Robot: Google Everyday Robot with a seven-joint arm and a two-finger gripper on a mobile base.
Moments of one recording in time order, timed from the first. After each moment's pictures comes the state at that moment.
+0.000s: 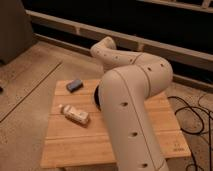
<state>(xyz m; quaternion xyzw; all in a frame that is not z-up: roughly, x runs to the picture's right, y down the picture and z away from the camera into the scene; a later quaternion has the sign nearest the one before) 0.066 -0.065 0.911 -0.18 0.29 0.45 0.83</state>
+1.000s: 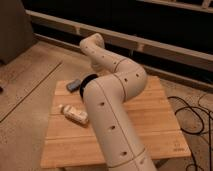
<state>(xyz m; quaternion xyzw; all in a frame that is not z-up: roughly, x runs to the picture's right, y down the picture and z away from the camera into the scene) 0.002 -0.066 0.950 -0.24 0.24 0.44 0.83</state>
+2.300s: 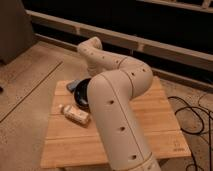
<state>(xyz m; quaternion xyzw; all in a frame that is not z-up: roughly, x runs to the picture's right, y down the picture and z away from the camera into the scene) -0.024 -0.035 0.921 -0.26 0.21 0.43 0.84</state>
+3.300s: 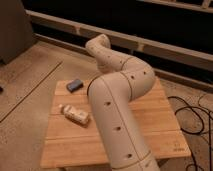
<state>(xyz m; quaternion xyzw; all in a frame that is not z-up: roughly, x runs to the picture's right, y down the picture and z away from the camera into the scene) 0.020 -0.079 0.941 -0.23 0.25 0.43 0.84</state>
